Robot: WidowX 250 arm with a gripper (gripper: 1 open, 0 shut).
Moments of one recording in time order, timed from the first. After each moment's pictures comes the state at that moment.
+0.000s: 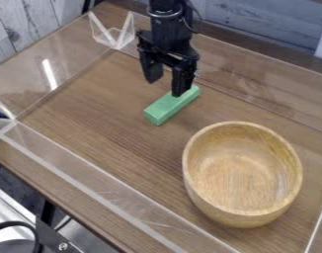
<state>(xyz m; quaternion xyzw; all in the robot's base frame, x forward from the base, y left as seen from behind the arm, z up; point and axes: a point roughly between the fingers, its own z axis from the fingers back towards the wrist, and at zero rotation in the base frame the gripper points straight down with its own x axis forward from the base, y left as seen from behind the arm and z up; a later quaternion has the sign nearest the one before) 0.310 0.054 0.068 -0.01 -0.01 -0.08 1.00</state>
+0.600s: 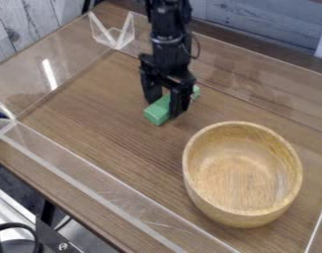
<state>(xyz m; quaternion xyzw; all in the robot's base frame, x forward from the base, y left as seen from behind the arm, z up) 0.307 0.062 0.027 -0.02 0.03 -0.09 1.00</state>
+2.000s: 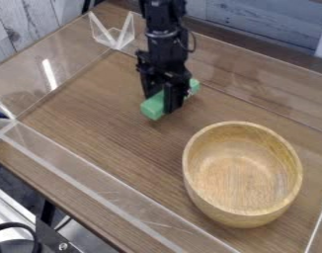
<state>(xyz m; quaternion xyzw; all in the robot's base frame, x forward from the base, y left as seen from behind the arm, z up) 0.299 0.068 0.035 -0.05 0.04 -0.10 0.99</state>
